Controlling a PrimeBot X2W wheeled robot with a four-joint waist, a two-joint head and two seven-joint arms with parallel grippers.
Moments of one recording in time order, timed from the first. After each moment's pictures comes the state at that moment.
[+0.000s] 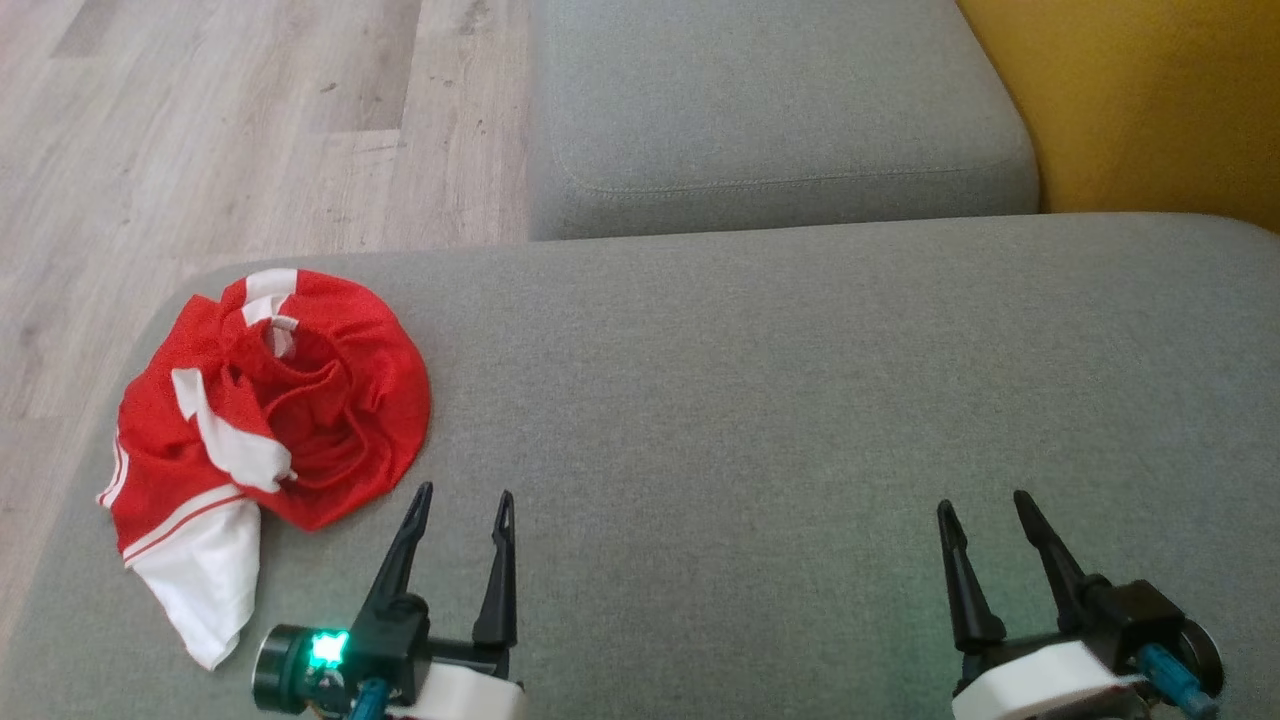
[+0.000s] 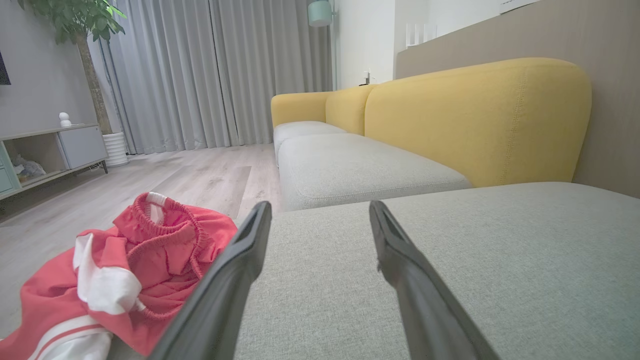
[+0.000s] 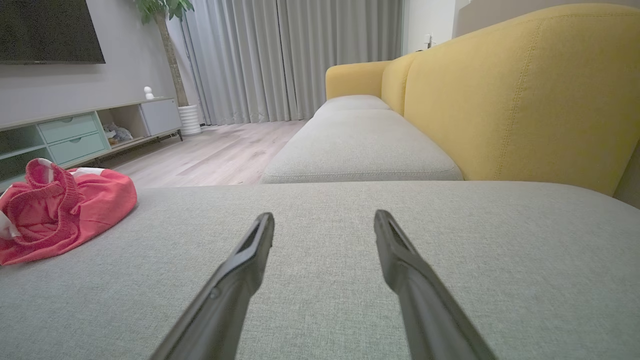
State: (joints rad) left arm 0.01 0.05 -0.30 0.26 -0.08 0.08 -0.25; right arm 0.10 -0.04 0.06 0.26 0.07 0.13 -0.25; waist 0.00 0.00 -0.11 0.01
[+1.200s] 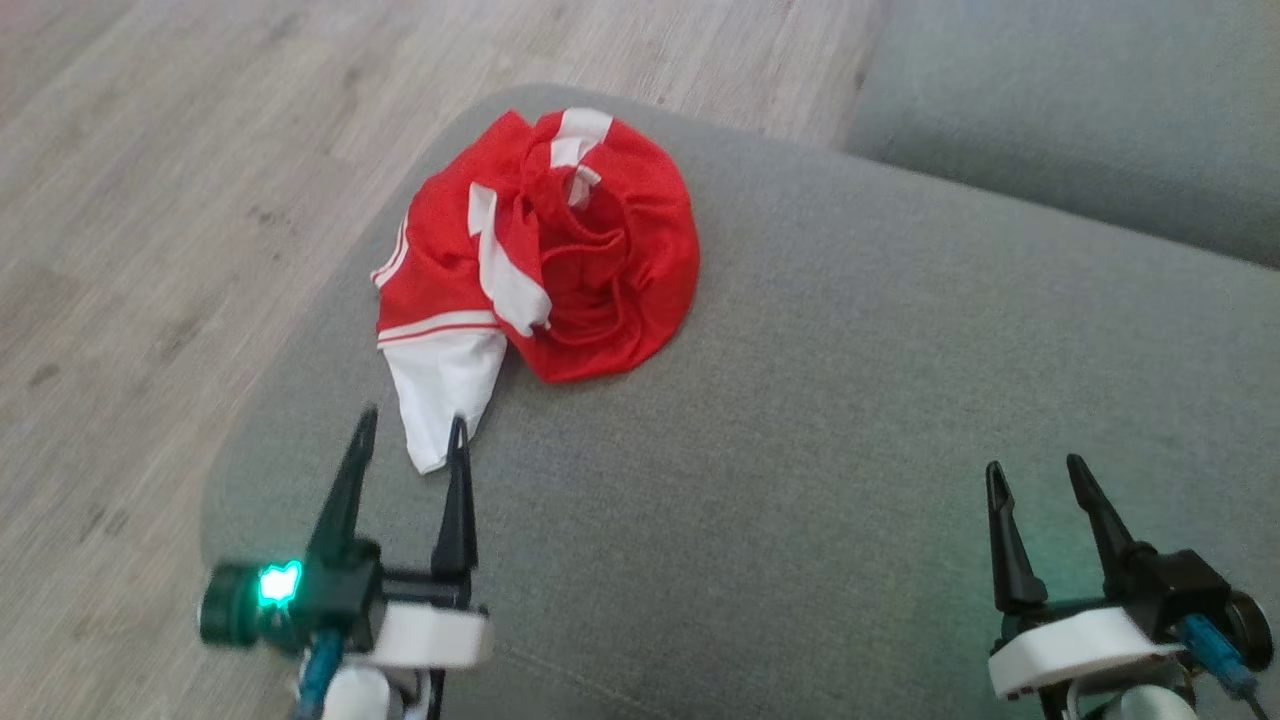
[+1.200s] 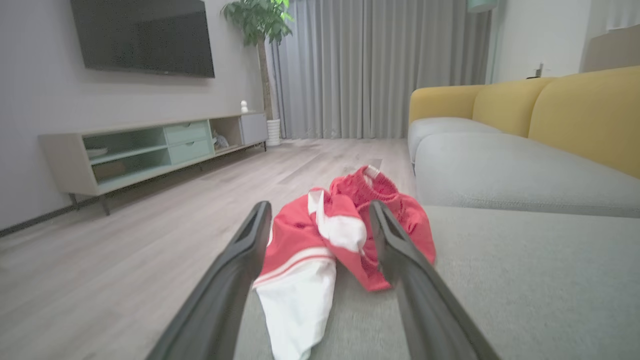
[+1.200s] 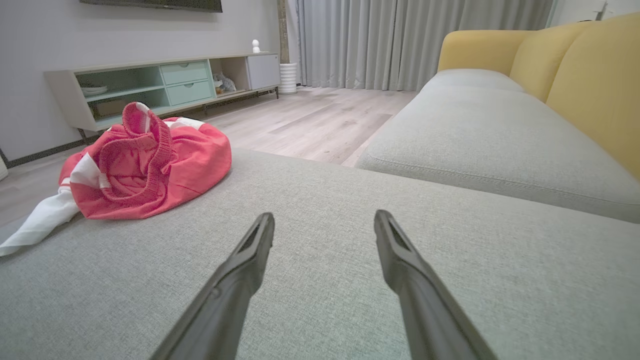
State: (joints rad) left arm -0.04 0.05 -0.22 0.17 -0.05 0.10 -0.25; right arm 0.05 -0.04 -0.03 0.26 0.03 0.13 -0.25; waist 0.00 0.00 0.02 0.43
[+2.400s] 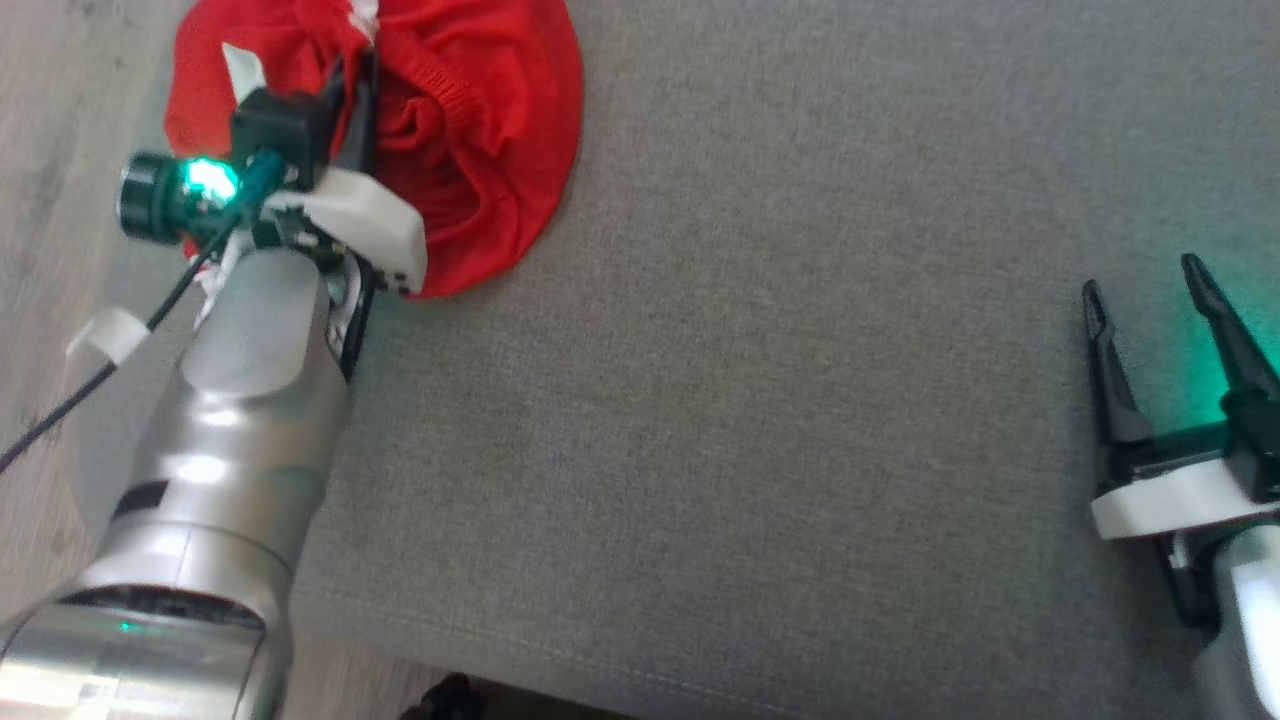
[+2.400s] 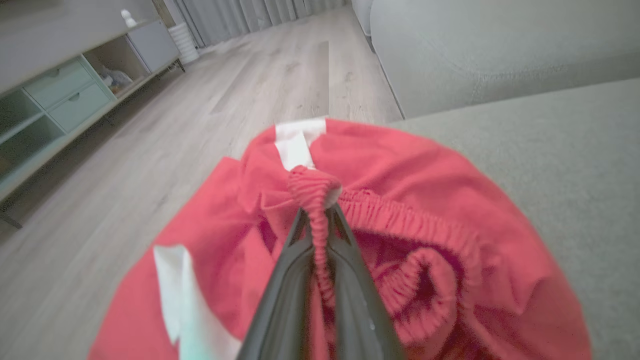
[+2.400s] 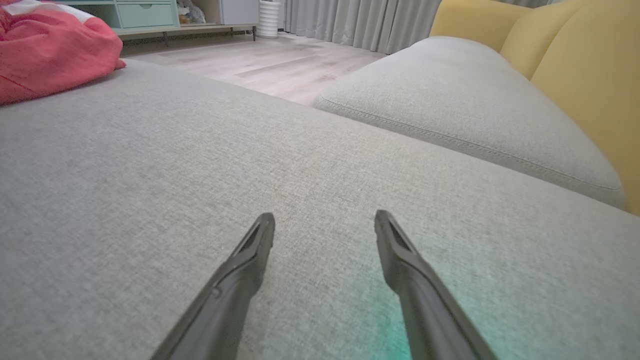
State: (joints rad) left arm -0.98 0.08 -0.24 1.08 -0.07 -0.05 -0.23; right arm -0.15 -0.26 -0.01 0.17 -0.05 0.13 -0.26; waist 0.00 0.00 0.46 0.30
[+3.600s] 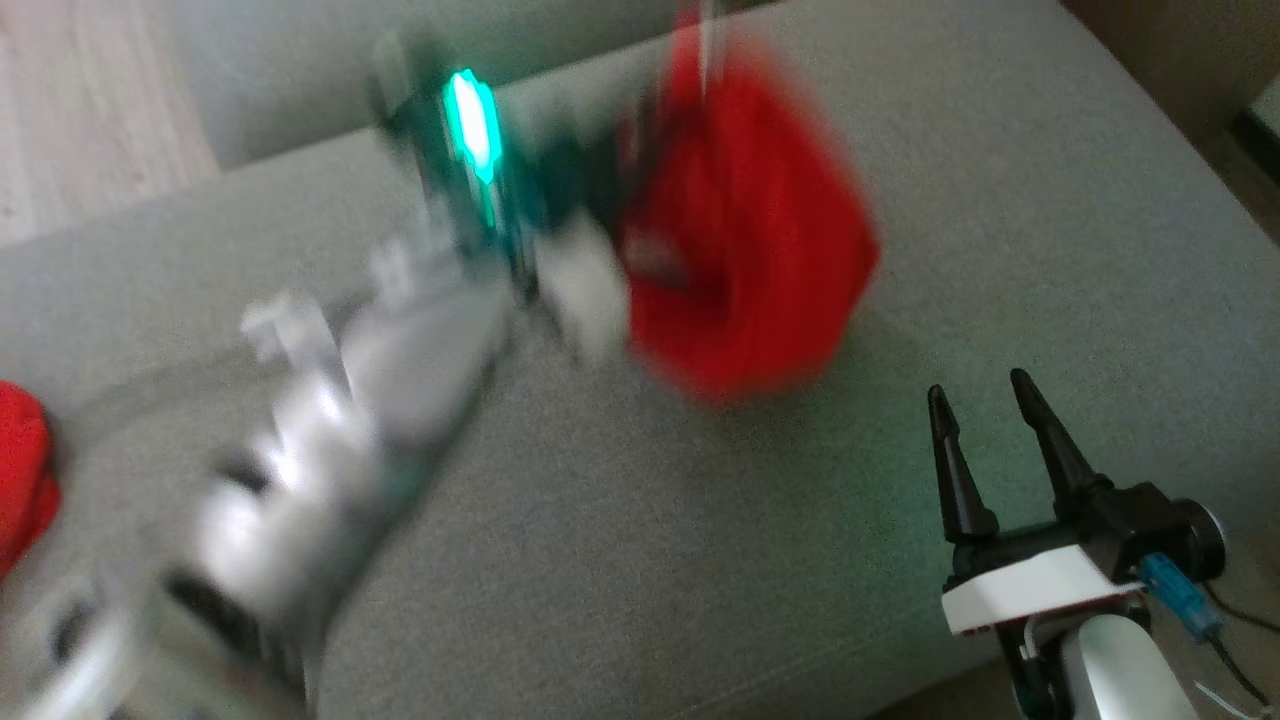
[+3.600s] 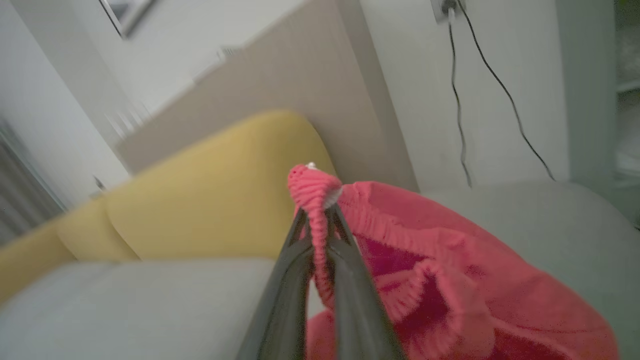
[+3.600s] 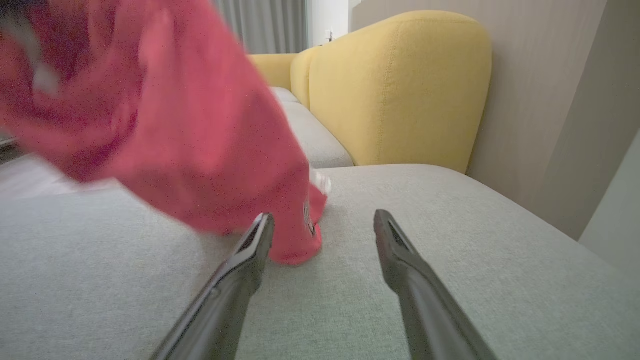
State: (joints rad) left arm -1.09 0.10 -0.91 0.80 -0.32 -0.13 -0.26; right arm -0.05 -0.05 0.08 0.21 0.03 0.13 -0.26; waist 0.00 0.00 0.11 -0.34
